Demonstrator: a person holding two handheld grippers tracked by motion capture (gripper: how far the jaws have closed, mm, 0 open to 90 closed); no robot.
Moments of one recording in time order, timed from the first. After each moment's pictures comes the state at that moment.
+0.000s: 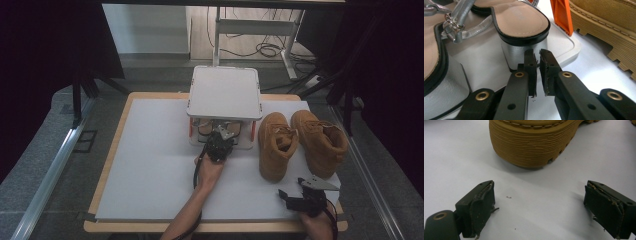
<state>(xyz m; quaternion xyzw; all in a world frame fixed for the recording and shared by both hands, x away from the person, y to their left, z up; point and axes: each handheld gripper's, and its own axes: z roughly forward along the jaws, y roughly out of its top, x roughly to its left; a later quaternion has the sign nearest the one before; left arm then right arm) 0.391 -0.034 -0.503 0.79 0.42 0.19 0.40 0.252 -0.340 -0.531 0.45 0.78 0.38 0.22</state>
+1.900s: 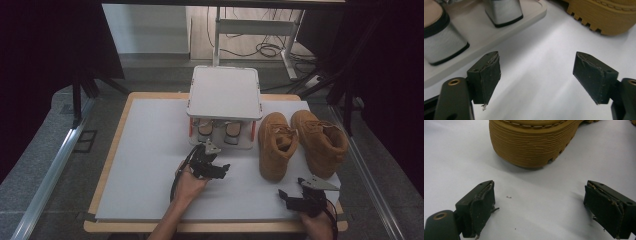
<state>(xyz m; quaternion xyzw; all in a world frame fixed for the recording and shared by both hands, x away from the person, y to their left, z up) 0.334 0.018 -0.488 0.84 0.35 0.13 0.38 0.252 -0.340 -0.531 0.45 0.78 0.38 0.22</state>
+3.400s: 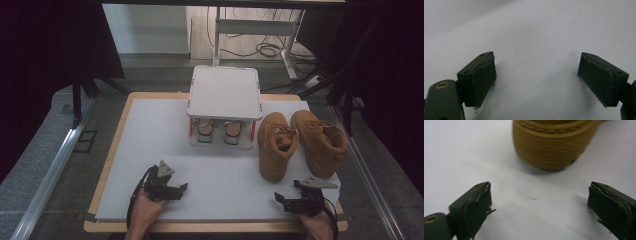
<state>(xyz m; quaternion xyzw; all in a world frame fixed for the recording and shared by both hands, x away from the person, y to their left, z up) 0.276 0.136 -0.523 0.83 0.42 0.15 0.34 0.249 -0.329 -0.522 0.46 0.78 0.40 0.16</state>
